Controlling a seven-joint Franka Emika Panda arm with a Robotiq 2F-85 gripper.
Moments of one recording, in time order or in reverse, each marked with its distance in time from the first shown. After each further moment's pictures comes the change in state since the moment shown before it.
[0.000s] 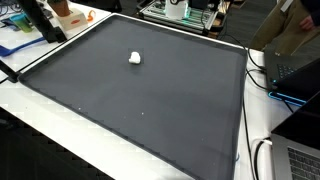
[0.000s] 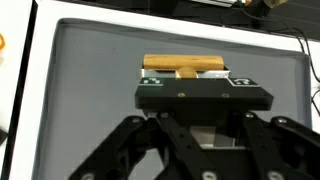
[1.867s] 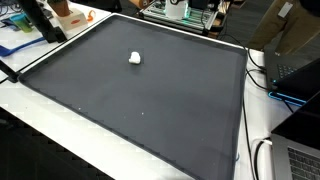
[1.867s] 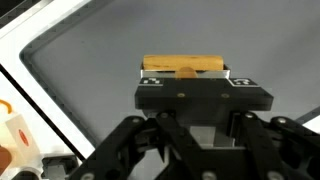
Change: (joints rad) arm -0.016 -0.405 0.081 -0.526 0.033 0.560 0.722
